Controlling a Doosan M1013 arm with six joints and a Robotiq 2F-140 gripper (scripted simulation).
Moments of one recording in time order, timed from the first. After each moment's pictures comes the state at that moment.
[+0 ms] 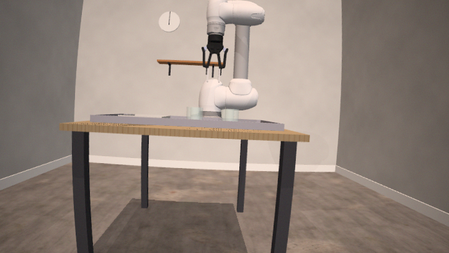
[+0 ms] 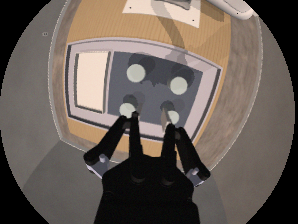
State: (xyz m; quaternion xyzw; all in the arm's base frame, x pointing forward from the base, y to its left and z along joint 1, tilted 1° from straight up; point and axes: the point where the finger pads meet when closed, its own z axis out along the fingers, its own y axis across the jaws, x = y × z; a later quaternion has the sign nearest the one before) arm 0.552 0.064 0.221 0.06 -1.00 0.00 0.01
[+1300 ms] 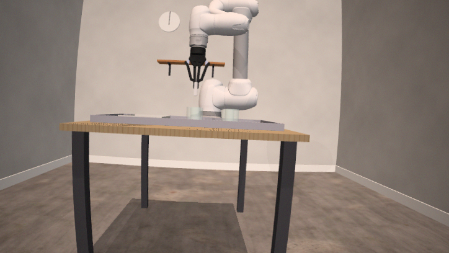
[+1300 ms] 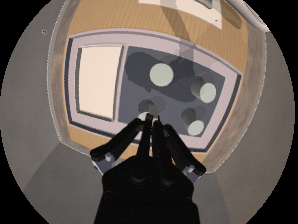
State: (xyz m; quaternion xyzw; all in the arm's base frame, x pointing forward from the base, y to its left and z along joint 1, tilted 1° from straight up) arm 0.573 -0.017 0.151 0.06 -1.00 0.00 0.01
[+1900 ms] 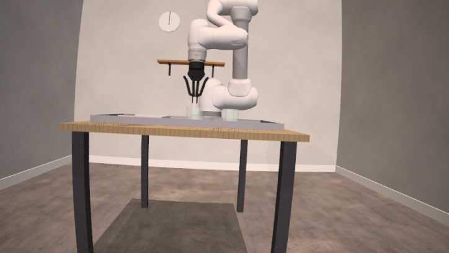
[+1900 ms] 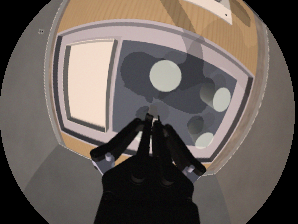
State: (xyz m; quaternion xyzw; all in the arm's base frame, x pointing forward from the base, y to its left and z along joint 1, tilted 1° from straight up) arm 0.572 -0.019 0.079 0.06 -1.00 0.00 0.01
